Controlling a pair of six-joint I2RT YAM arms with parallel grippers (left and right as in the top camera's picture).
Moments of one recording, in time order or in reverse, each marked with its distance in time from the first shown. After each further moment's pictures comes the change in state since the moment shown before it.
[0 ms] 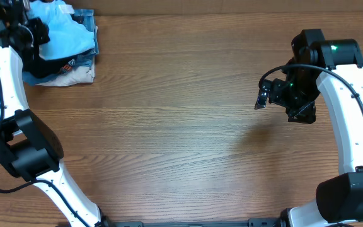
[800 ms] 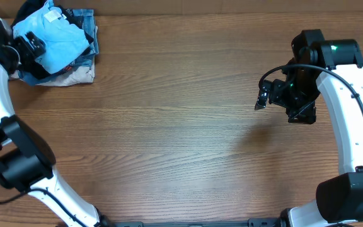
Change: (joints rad) left arm 0.097 -0.079 -0.104 -0.074 -0.034 -0.159; right arm 0.000 0.000 0.000 -0.002 0.000 0.000
